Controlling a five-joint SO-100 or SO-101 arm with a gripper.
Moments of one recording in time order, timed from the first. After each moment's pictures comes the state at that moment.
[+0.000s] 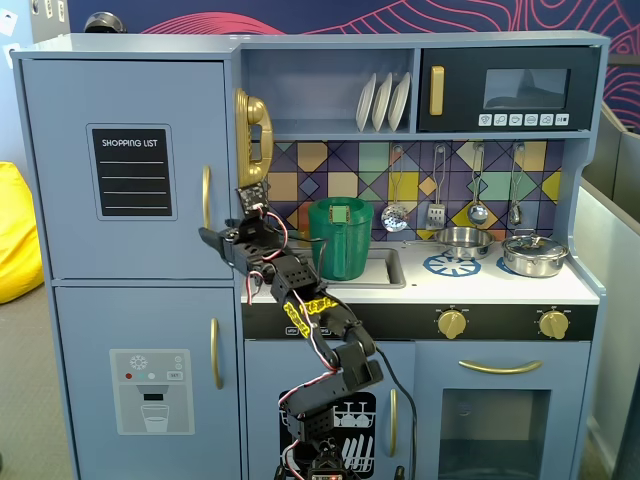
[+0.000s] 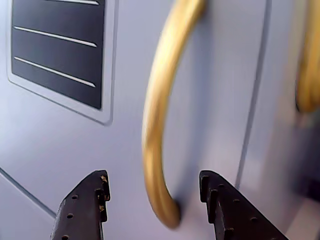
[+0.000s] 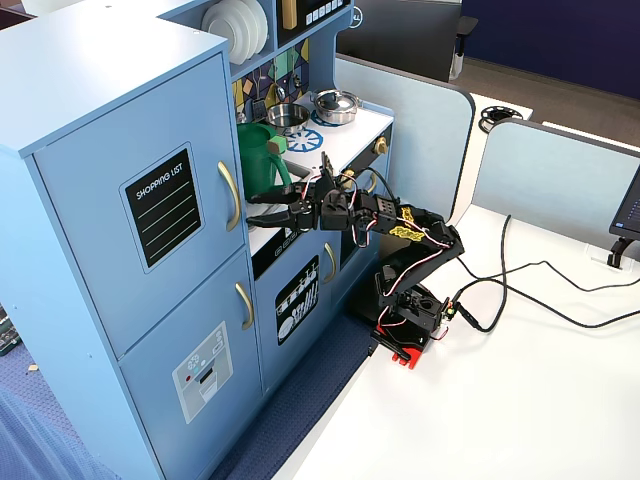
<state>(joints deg) -37.6 138.3 114.1 15.6 -100.2</state>
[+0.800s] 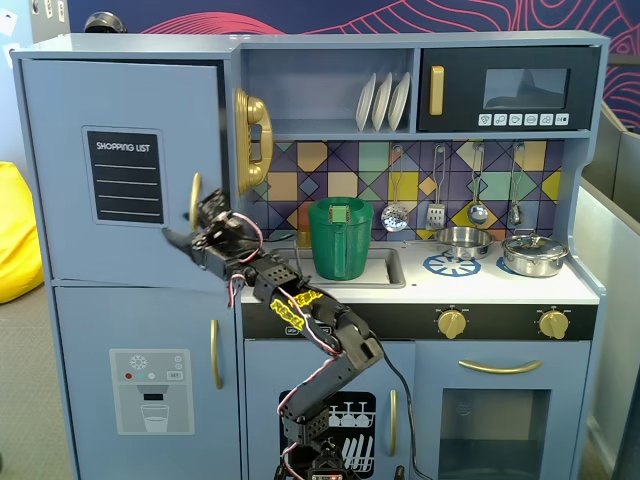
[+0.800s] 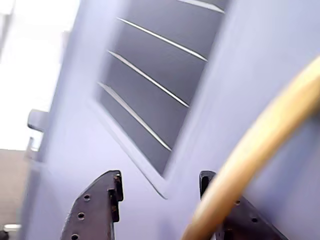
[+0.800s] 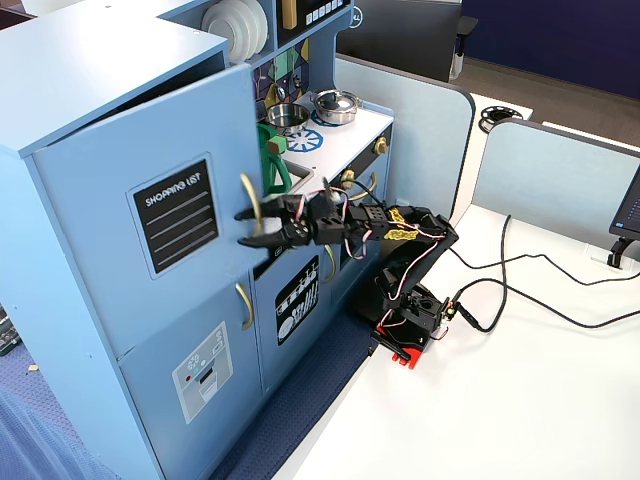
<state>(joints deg) -56.2 130.8 114.6 2.3 -119.2</state>
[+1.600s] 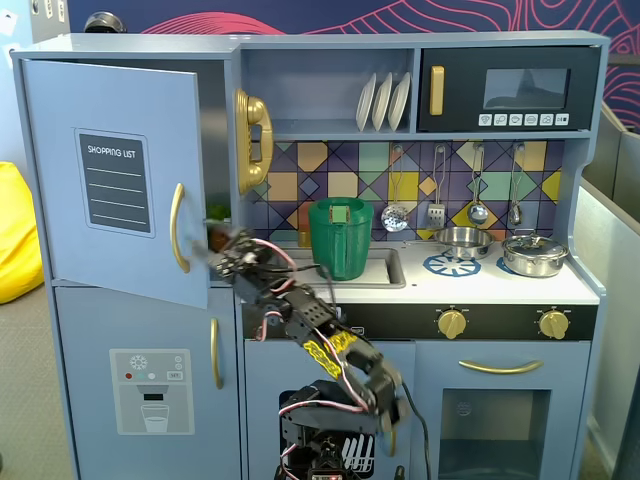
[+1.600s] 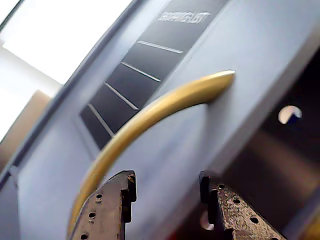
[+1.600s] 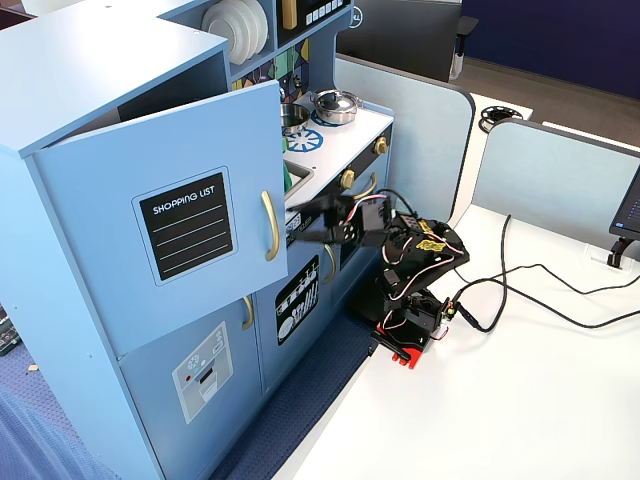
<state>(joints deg) -51.5 165.6 134.0 4.4 -131.5</state>
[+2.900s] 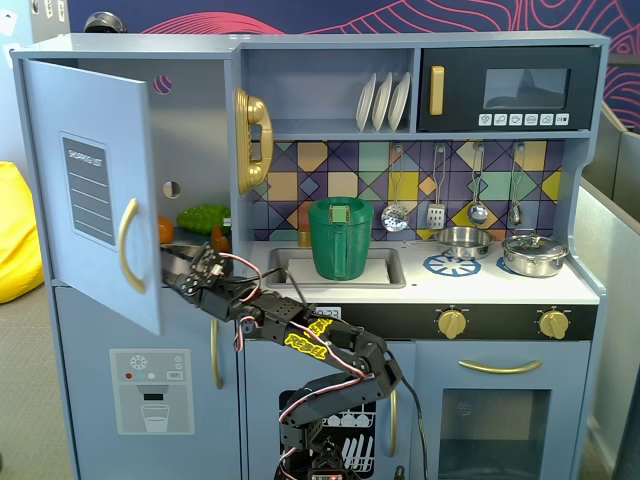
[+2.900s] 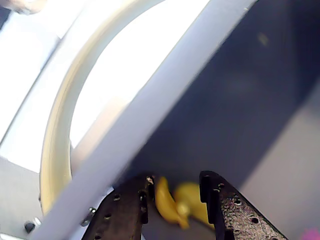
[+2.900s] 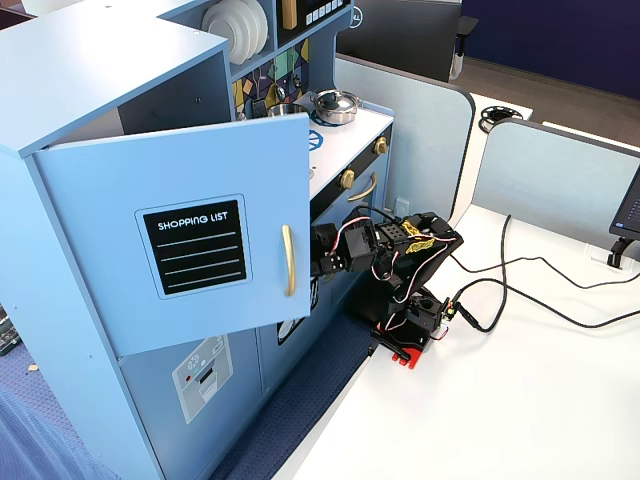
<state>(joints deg) -65.6 147.0 135.6 -8.9 -132.3</state>
